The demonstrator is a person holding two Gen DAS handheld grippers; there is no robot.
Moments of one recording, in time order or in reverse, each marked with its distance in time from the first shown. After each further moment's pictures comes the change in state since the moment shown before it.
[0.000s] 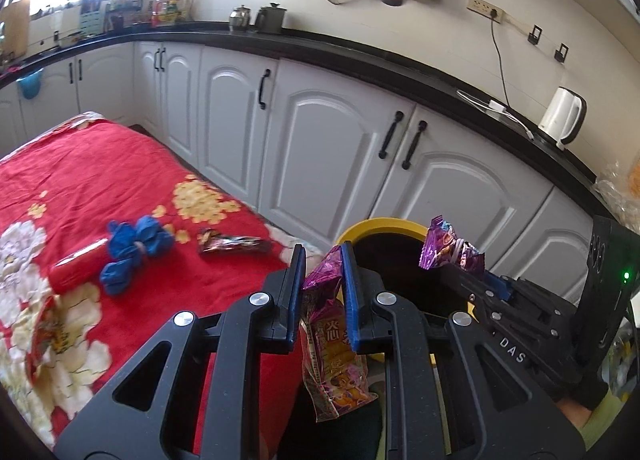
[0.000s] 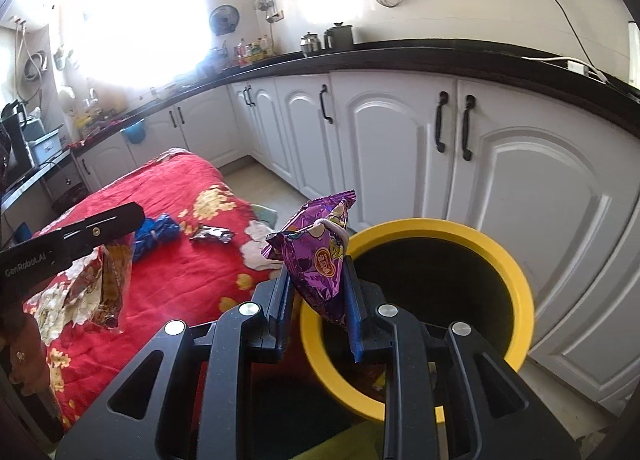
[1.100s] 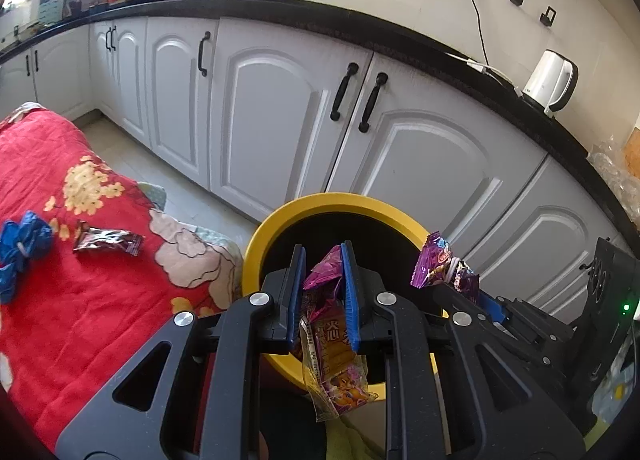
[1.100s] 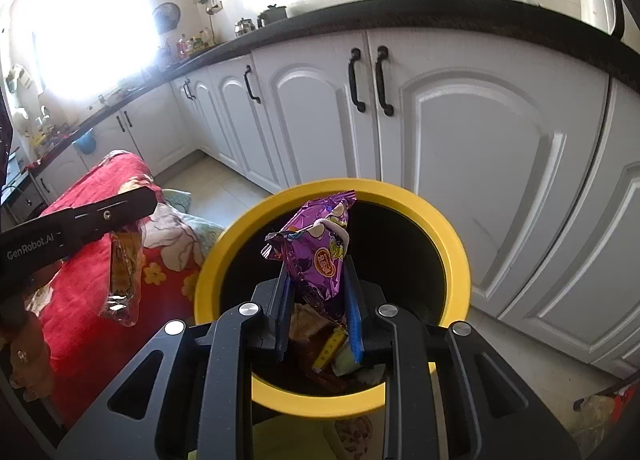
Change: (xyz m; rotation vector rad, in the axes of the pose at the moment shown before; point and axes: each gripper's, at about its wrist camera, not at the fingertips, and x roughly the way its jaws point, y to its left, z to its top) left arm 0.096 -0.067 -0.007 0.037 0.112 -0.091; right arm 0.014 -0.082 -0.035 0.128 0.069 -0.131
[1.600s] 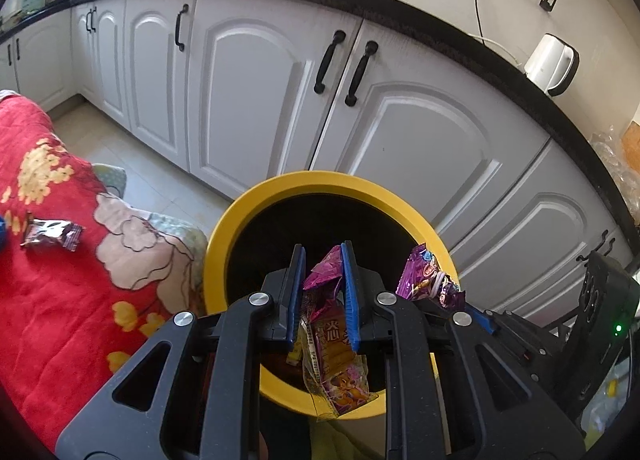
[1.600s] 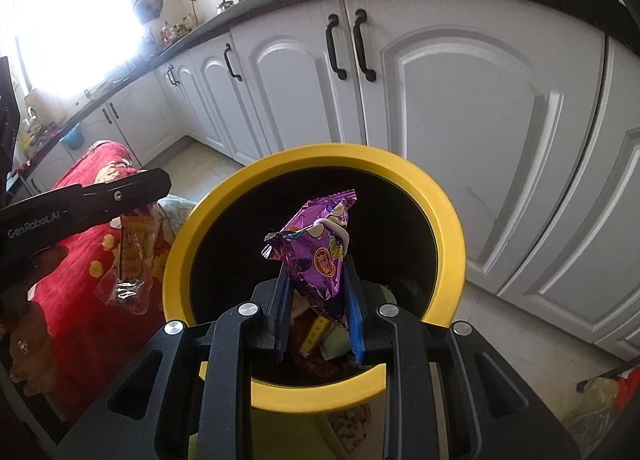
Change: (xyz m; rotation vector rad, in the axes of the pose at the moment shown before) left arm 0.045 -0.010 -0.002 0.000 0.079 -0.051; right arm 0.025 -0.020 -0.014 0.041 0.073 -0.016
